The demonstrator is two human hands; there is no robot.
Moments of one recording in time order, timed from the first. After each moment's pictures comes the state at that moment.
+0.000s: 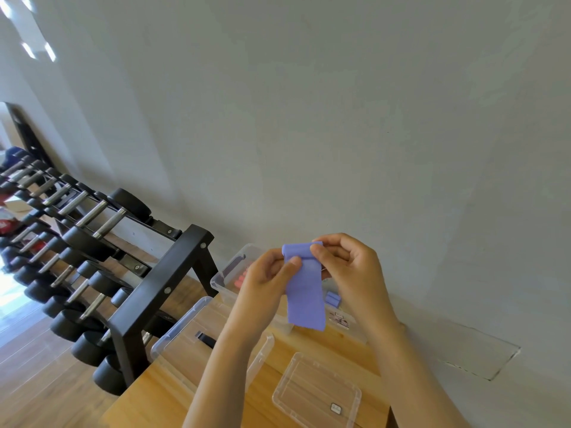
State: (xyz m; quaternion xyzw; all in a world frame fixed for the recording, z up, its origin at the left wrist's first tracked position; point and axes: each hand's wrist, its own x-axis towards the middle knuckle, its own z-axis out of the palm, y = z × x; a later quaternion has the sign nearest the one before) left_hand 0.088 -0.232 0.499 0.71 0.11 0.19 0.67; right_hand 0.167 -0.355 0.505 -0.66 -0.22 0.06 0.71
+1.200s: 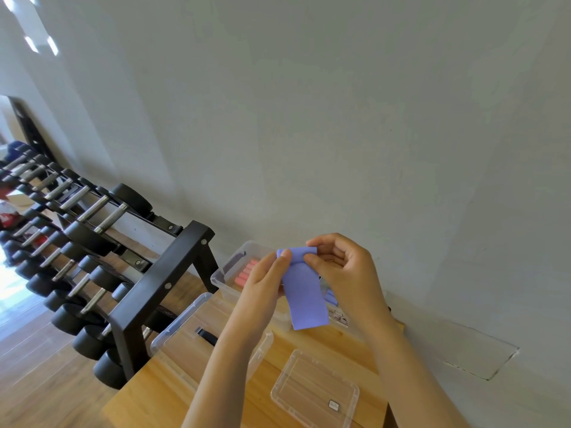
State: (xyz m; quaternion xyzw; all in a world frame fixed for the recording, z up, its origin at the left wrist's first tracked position) left_hand 0.084 -0.237 0.500 0.70 0.10 0.18 0.68; right_hand 0.165 -0.354 0.503 -0.67 -0.26 0.06 0.69
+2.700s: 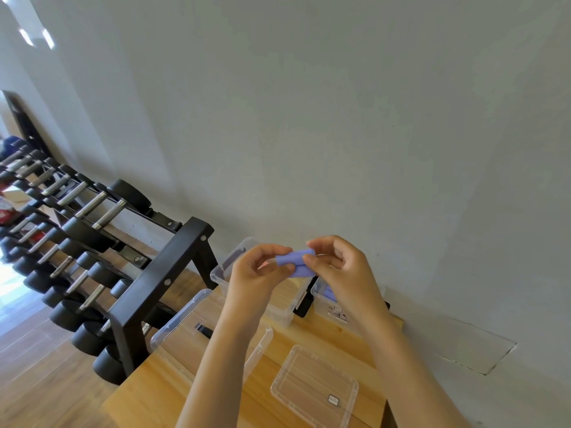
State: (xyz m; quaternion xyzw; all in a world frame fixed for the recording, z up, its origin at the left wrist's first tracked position) left_hand 0.084 -0.219 0.489 0.67 0.15 0.23 0.69; right_hand 0.164 -0.352 0.493 -0.70 -0.24 0.10 0.67
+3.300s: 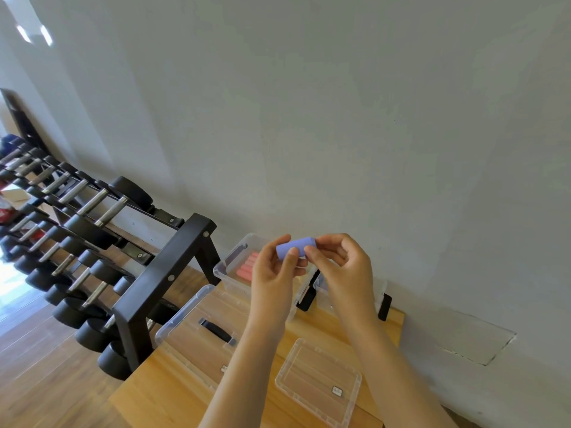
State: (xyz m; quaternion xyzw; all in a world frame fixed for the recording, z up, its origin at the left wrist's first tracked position) left_hand 0.086 -0.247 0.480 0.60 0.17 0.30 0.73; right_hand 0.141 -0.334 0.483 -0.66 -0.16 0.01 0.73
